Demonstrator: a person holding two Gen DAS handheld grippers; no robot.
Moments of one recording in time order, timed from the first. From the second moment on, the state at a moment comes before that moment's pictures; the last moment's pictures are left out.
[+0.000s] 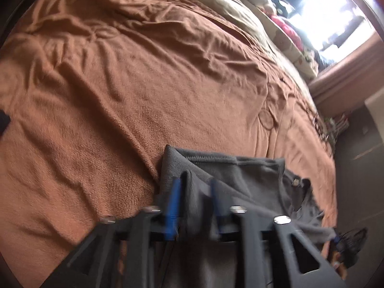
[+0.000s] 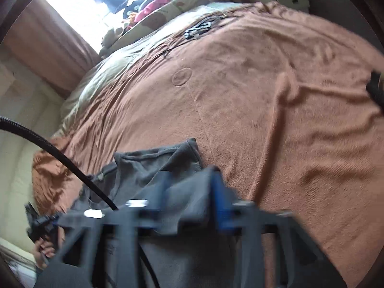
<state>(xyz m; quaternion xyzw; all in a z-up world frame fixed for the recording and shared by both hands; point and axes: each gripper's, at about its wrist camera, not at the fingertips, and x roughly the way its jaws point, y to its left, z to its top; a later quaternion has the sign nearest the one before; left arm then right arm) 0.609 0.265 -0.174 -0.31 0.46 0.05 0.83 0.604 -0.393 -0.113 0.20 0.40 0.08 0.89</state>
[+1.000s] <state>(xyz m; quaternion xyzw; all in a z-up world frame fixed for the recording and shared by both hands) 0.630 0.189 -0.200 0.08 0.56 0.05 0.82 0.636 -0.317 -0.153 -0.11 0.51 0.01 0.85</state>
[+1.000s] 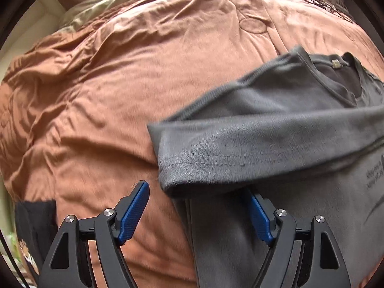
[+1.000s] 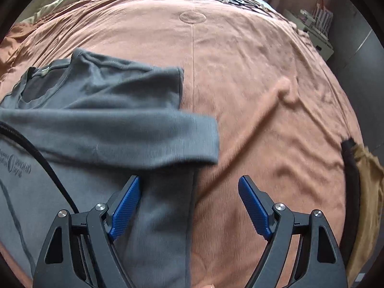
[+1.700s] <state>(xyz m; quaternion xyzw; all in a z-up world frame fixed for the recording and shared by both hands) 0.703 0.211 -0.198 -0.03 0.53 0.02 0.85 0.713 -0.343 -0.151 0.00 0.47 0.06 0.88</state>
